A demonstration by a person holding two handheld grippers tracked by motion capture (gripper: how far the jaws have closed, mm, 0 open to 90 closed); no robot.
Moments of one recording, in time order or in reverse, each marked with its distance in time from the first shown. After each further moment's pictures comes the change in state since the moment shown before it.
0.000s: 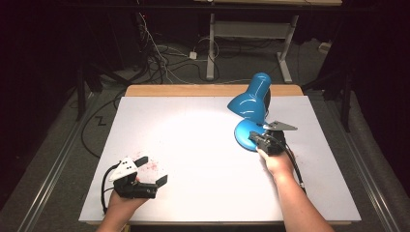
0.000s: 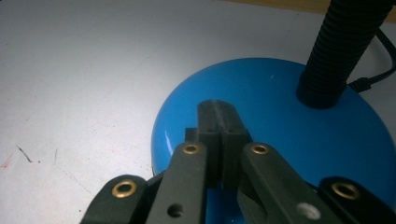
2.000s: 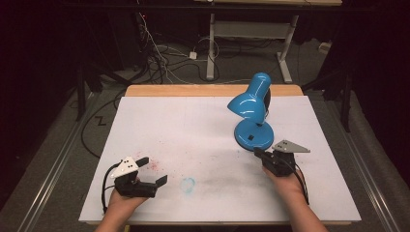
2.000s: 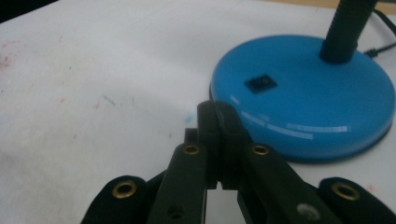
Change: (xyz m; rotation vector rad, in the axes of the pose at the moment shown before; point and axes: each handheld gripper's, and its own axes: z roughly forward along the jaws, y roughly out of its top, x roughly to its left) left arm 0.011 -0.006 0.007 0.039 -0.020 -0.019; right arm 0.029 -0.037 -0.060 -0.039 0.053 -0.018
